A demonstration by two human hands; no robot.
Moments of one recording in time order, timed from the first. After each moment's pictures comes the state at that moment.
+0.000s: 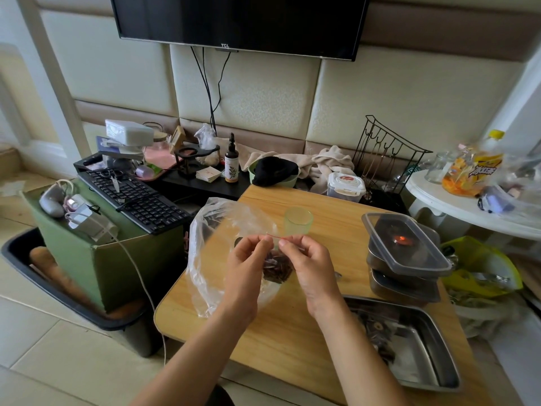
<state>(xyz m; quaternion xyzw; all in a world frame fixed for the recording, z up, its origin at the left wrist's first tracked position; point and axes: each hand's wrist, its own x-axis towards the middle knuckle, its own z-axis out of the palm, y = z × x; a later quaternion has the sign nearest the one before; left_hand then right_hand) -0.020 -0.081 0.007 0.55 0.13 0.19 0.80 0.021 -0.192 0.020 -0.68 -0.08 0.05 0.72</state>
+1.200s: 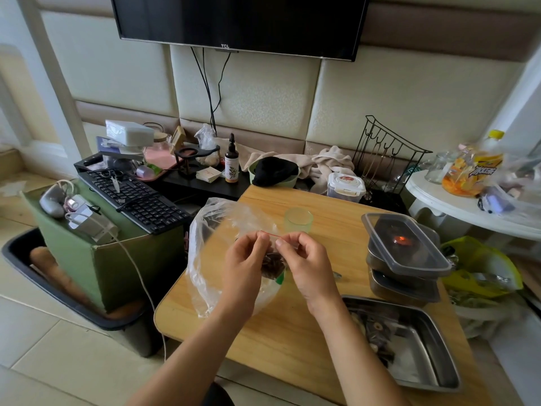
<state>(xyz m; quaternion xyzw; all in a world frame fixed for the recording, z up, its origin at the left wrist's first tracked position) -0.020 -0.077 0.009 0.60 0.11 0.22 0.76 0.024 -0.192 0.016 -0.74 -0.15 0.00 0.66</state>
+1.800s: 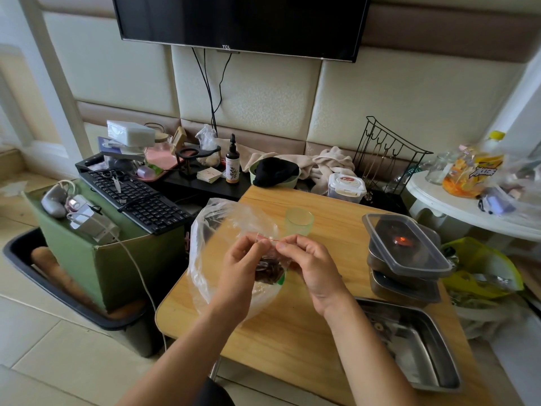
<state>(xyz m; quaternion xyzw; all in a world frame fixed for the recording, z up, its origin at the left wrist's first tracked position) -0.027 -0.067 0.010 0.57 0.06 0.17 0.80 0.024 -0.202 0.030 -0.67 -0.14 0.15 0.71</state>
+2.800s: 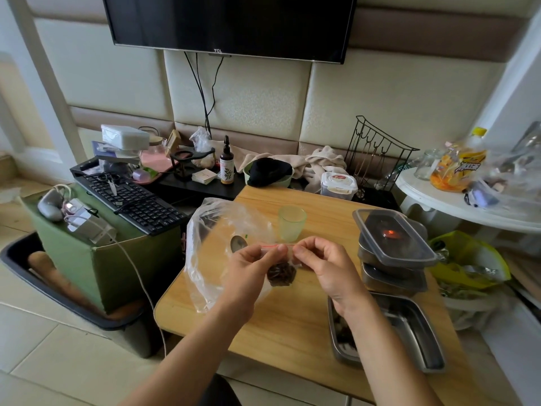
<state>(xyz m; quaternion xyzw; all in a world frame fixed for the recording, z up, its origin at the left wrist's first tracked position) -0.034 -0.087 0.012 0.57 0.07 0.12 0.81 0.019 -0.244 0.029 -0.73 -0.15 0.08 0.67</state>
